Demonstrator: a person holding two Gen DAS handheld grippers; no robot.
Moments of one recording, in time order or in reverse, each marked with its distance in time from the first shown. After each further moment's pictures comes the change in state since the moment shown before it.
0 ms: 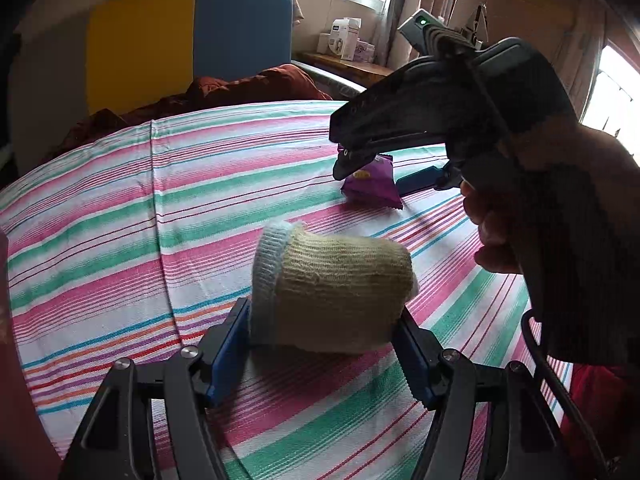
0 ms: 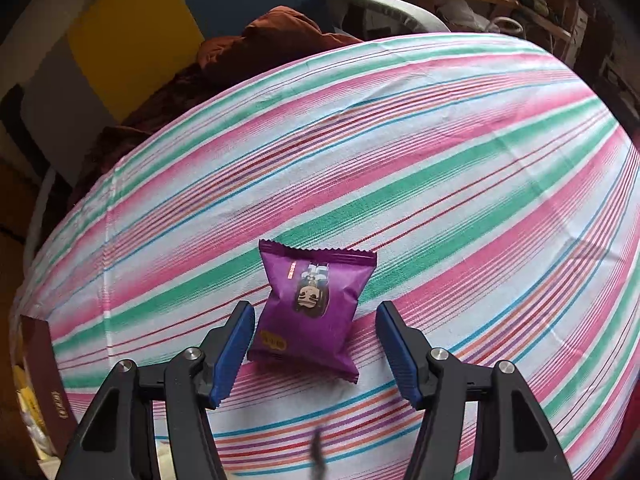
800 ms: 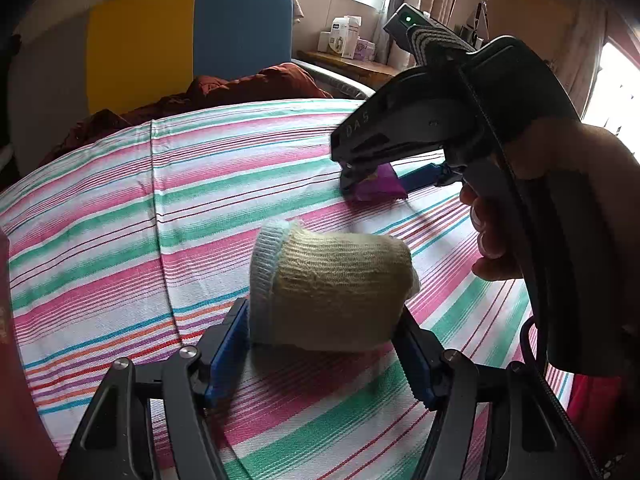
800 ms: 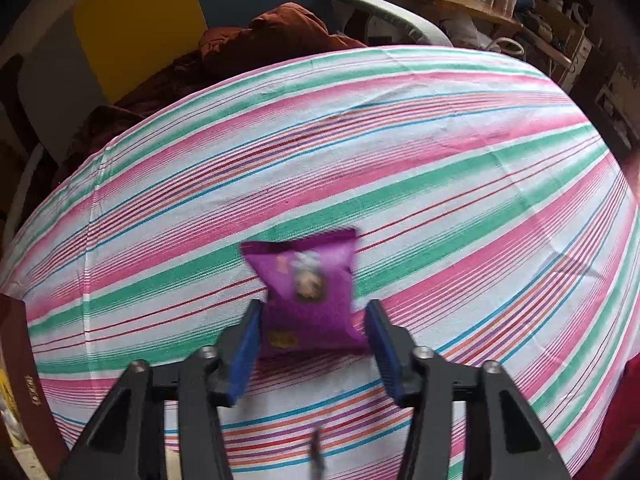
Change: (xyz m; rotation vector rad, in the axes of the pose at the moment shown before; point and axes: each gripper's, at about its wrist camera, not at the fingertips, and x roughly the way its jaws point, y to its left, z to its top) left arm 0.001 -0.004 -0.001 0.006 0.005 0.009; right arm 0.001 0.008 0.002 -0.071 -0.008 -0.082
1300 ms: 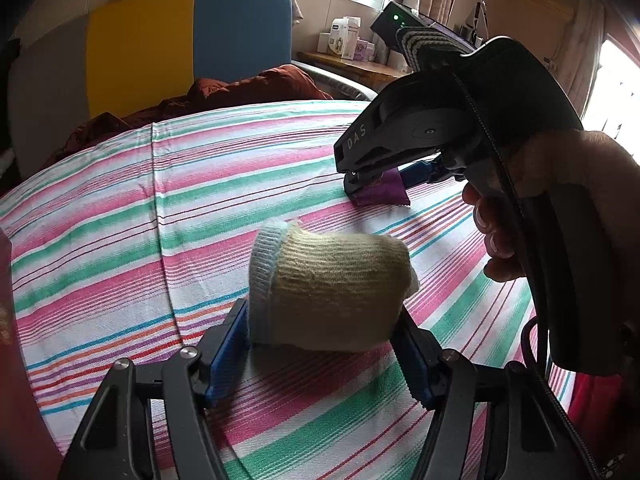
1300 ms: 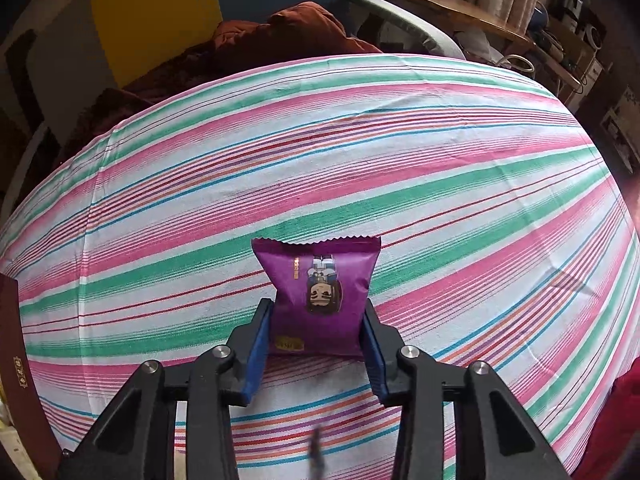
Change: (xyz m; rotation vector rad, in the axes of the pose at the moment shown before) left arm -0.001 -0.002 0.002 0.009 -0.004 0.012; right arm -0.006 -0.015 -0.005 -0.071 0.001 -0.015
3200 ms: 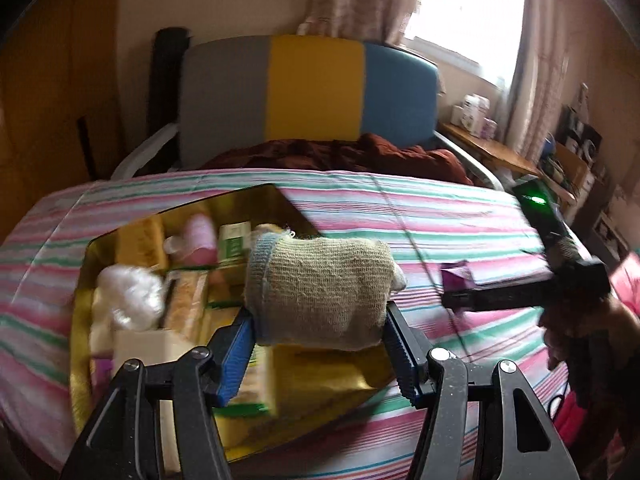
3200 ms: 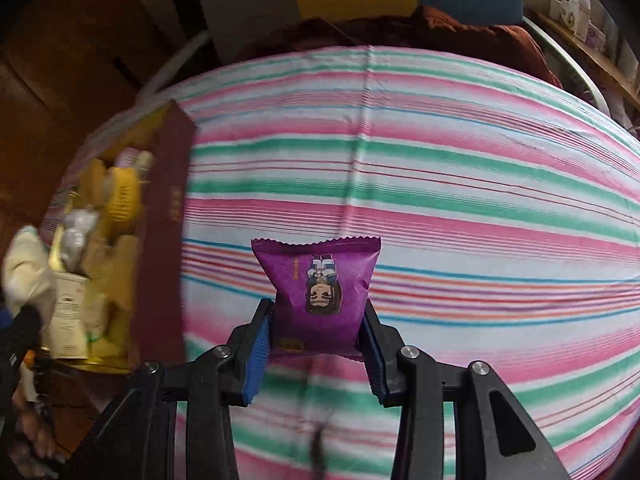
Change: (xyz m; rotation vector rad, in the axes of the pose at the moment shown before) left arm -0.212 0.126 -0.062 -0.296 -0.180 0.360; right arm -0.066 0.141 -0.108 -0.388 0.054 0.373
